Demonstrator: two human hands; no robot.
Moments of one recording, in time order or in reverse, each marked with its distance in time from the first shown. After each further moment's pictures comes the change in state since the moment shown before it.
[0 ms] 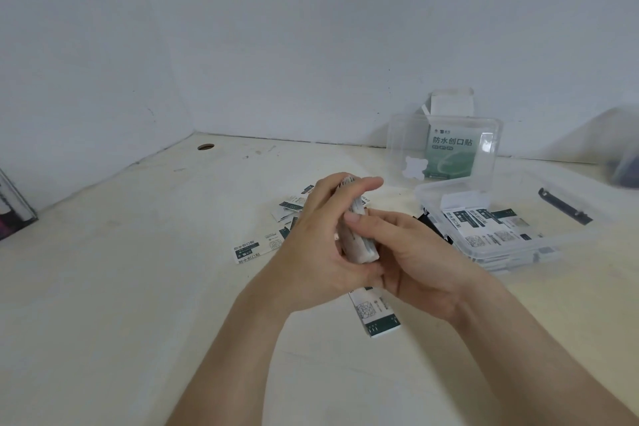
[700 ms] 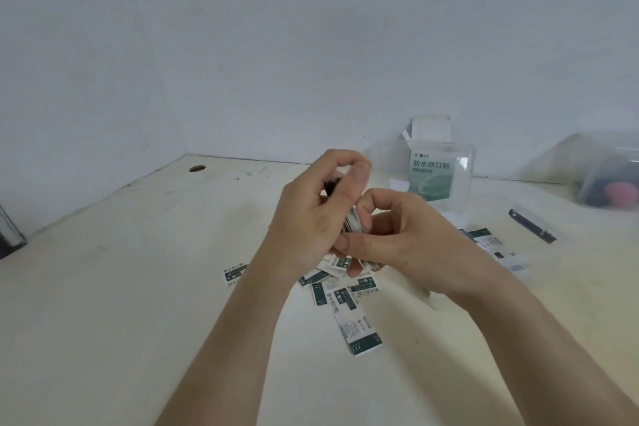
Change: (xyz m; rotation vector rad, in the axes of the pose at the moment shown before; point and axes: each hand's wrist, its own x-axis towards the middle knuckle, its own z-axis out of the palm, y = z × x) left_hand 0.036 0.049 -0.009 -0.034 0.236 0.085; right_hand -0.019 -0.042 -0.001 -0.626 0.118 -0.283
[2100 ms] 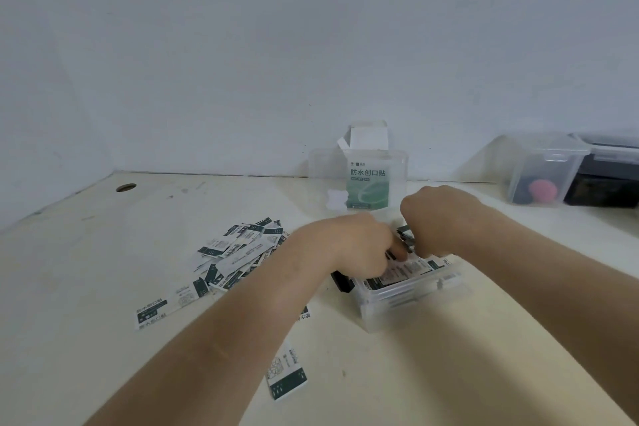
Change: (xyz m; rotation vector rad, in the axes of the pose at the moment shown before) left_hand 0.078 -0.033 0.127 0.910 -1.063 -0.045; right_hand 0.023 0.026 -0.121 -1.660 -0.067 0.503
